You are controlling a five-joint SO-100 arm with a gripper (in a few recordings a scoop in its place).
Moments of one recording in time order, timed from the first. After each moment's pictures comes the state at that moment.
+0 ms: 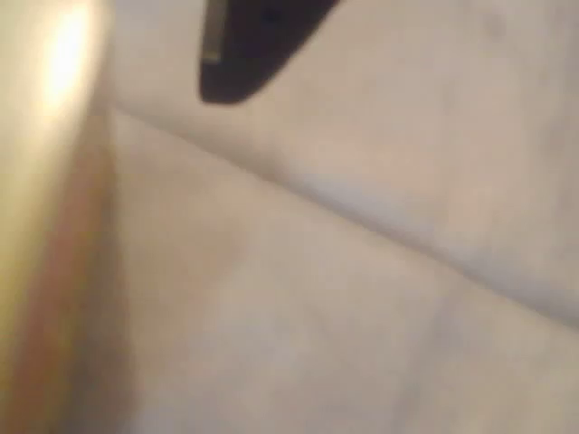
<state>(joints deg) -42.2 55.9 47.5 90.2 -84.8</state>
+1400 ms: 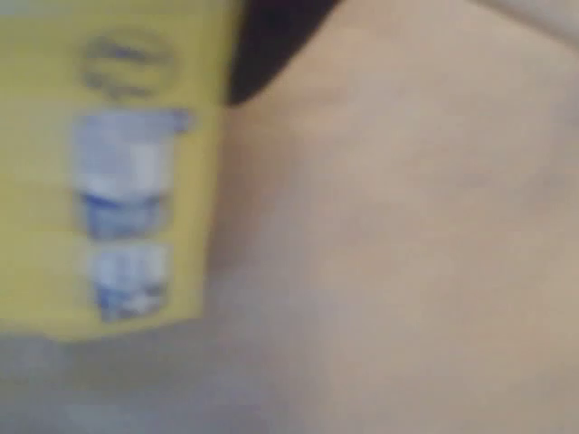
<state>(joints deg) -46.8 46.6 47.5 89.1 -80.9</state>
